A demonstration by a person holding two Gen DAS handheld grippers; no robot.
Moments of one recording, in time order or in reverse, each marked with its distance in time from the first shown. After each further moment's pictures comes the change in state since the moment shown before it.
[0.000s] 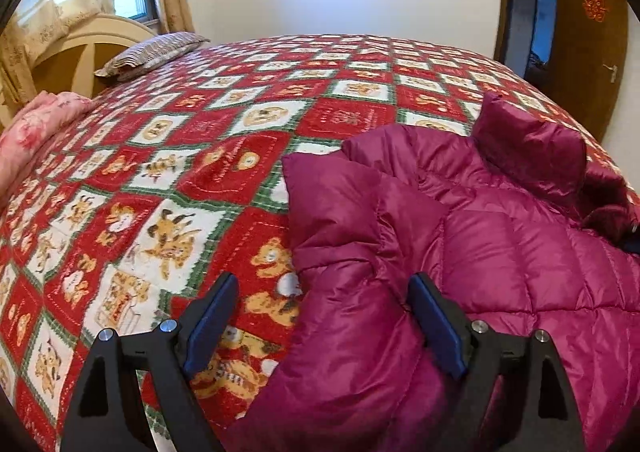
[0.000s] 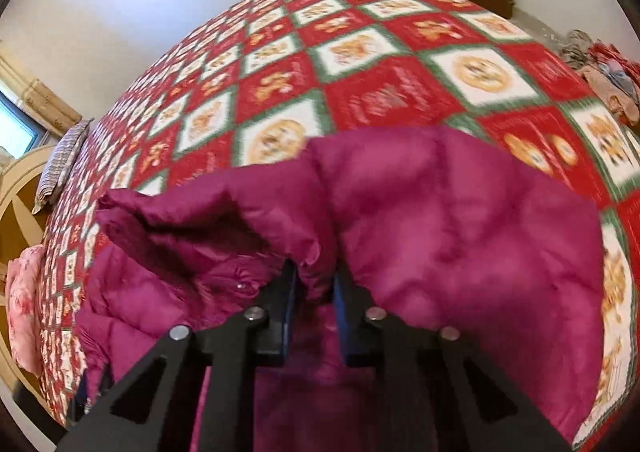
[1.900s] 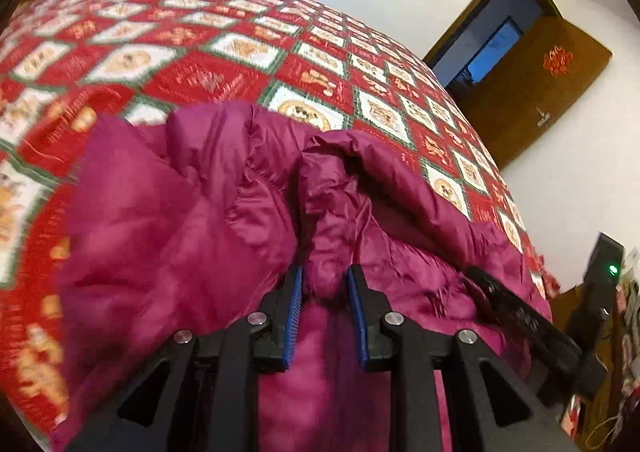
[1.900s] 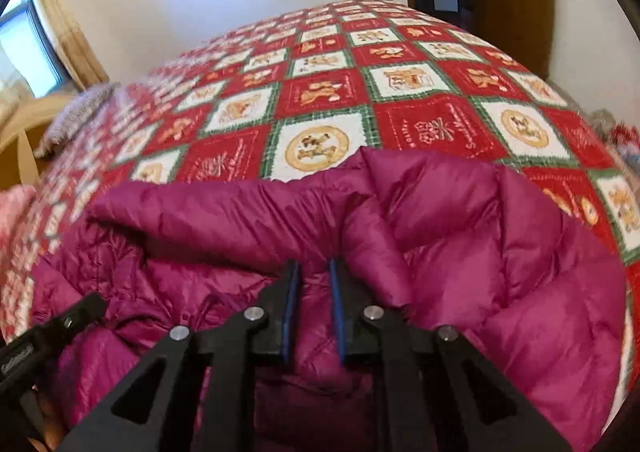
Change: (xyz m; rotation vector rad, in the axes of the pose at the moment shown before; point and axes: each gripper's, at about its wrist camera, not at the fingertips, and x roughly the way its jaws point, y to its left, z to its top) left arm 0.019 -0.041 0.041 -0.184 0.175 -0.451; right arm 0.016 0.025 -0.013 -0.231 -0.117 0.001
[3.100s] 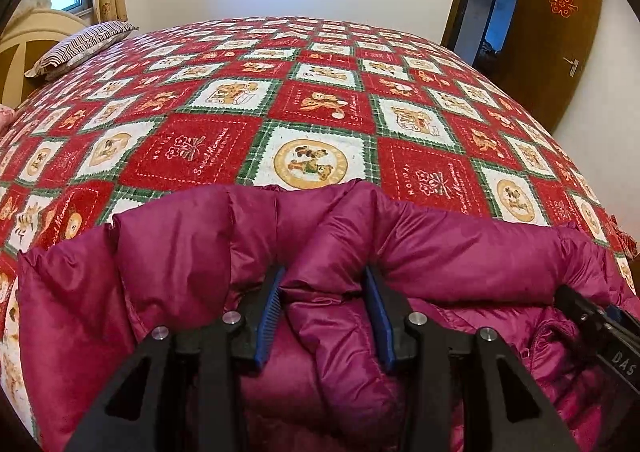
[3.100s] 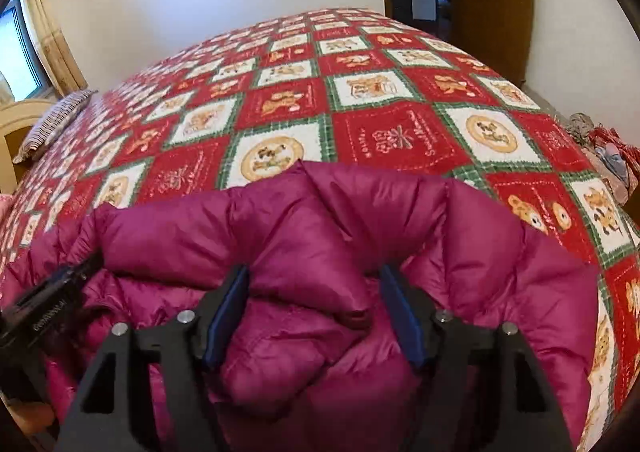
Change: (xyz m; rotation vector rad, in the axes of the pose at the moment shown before) left arm 0.062 -0.024 0.023 0.208 -0.072 0.249; right arm 0.005 -0.010 0.007 -0.014 -0.016 -0.122
